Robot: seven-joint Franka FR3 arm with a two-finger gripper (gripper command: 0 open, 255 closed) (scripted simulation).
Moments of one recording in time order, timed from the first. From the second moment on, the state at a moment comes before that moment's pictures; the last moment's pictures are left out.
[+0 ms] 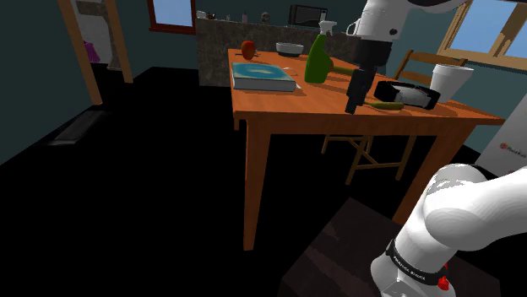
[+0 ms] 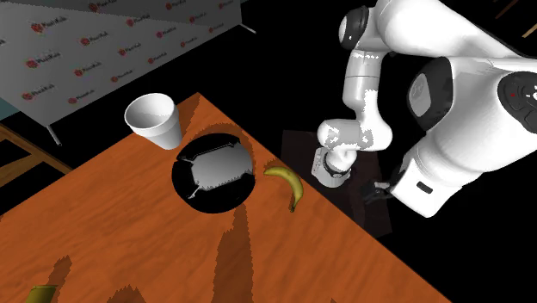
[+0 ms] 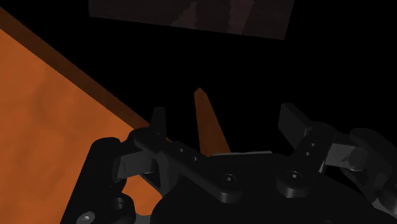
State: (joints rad) arm 0.01 -0.83 -0.02 -2.30 0.01 1.45 -0.12
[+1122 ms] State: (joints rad) arm -0.02 -0.71 -0.44 -2.09 -0.16 1.37 -0.57
